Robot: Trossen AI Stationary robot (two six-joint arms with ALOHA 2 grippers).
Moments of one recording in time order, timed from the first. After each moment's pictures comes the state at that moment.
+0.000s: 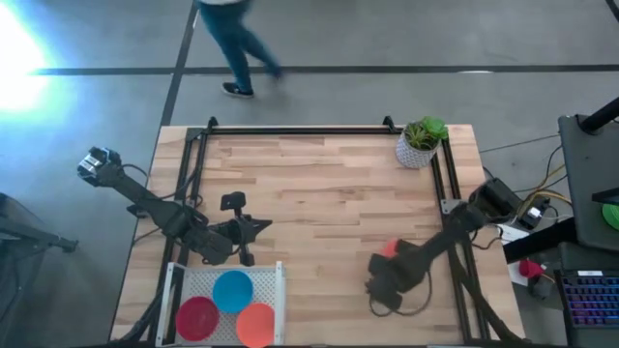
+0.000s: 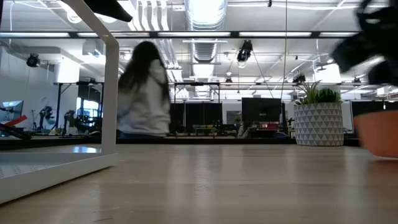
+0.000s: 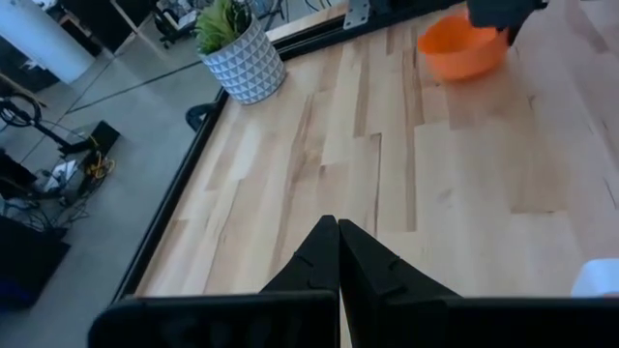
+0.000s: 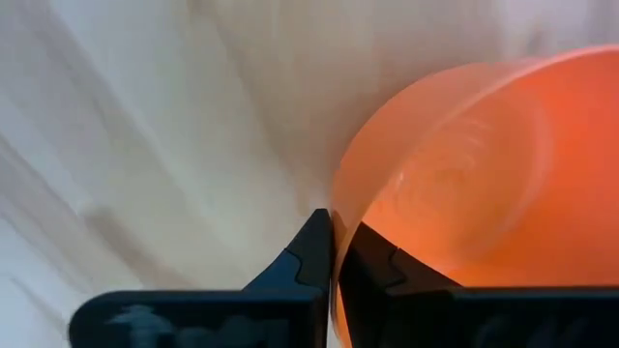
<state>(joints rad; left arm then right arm) -0.56 1.12 0.88 -0.42 -0.84 -0.12 0.63 1.78 1.13 -0.99 -0.05 1.07</state>
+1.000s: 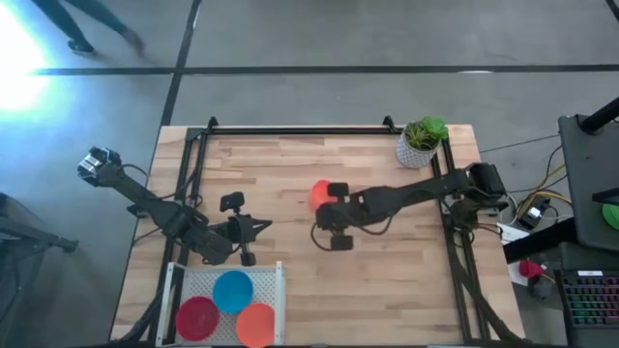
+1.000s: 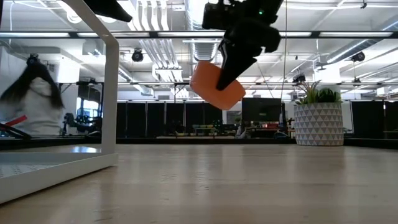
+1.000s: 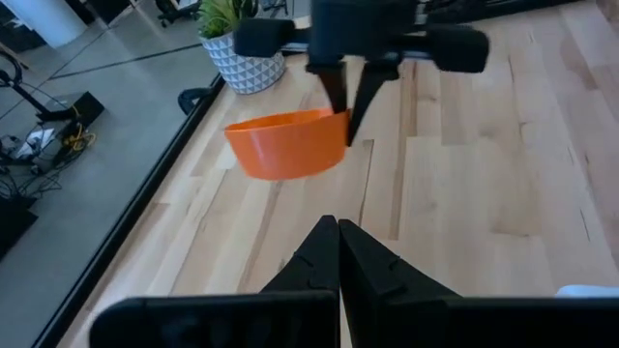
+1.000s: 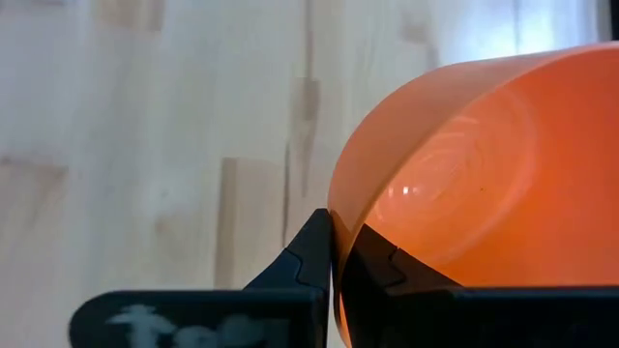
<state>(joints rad) -0.56 1.12 0.88 -0.41 -0.83 -0.25 0.14 1.79 1.38 -0.69 0.28 0.00</state>
